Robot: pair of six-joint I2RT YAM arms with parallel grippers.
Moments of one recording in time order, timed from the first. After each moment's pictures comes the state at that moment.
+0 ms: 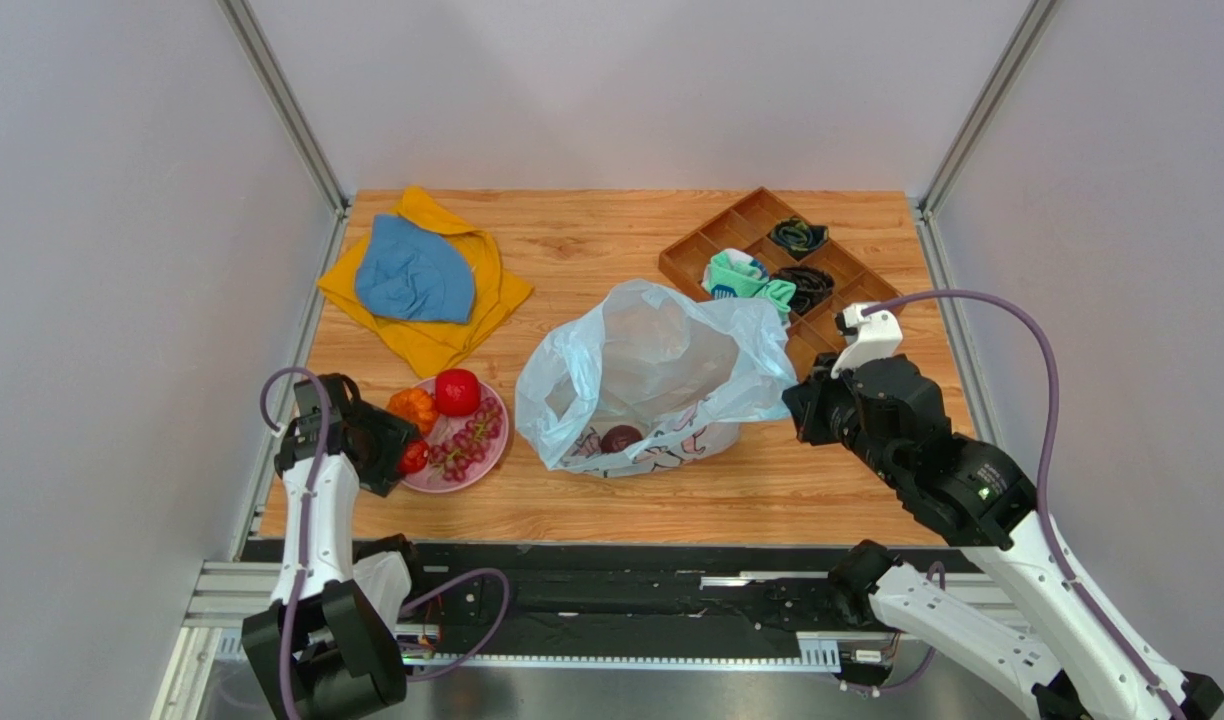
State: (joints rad) left arm 0.37 0.90 0.52 -0.71 0.10 -0.84; right arm 0.68 0.67 1.00 -0.83 0.28 0.43
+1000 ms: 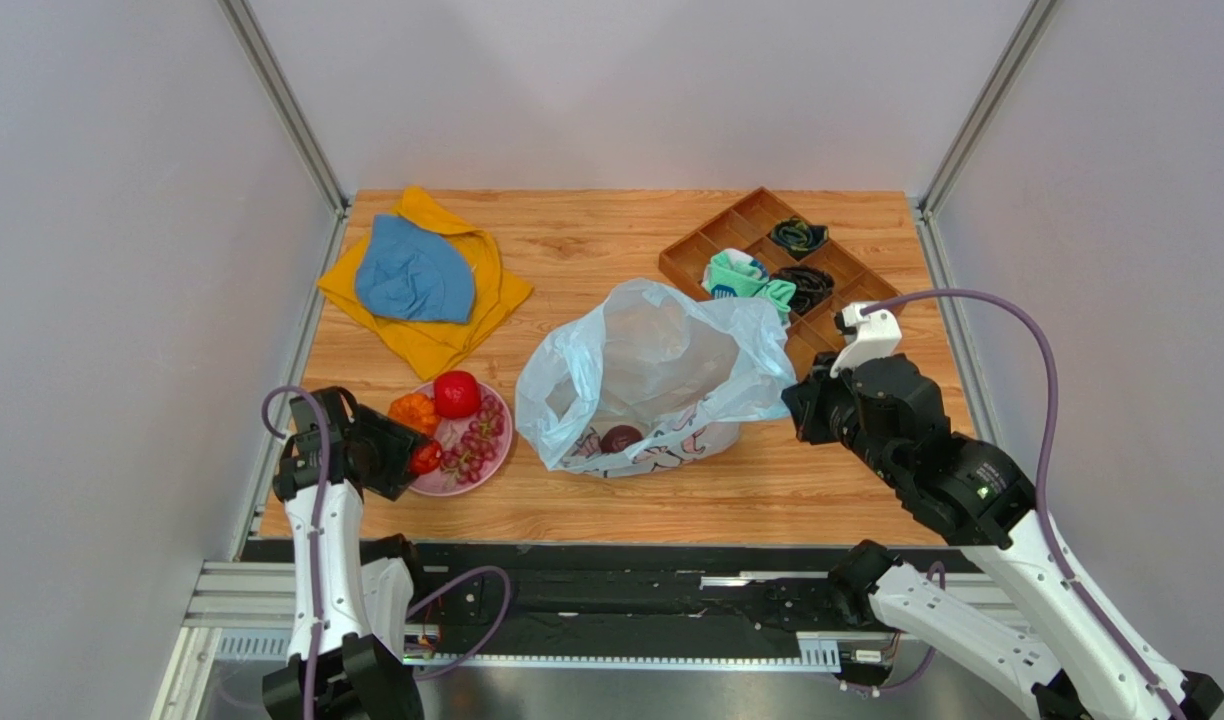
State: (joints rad) left arm 0.38 0.74 0.50 -0.80 0.23 -0.84; right arm 0.68 0.68 1.00 -0.83 0.28 0.43
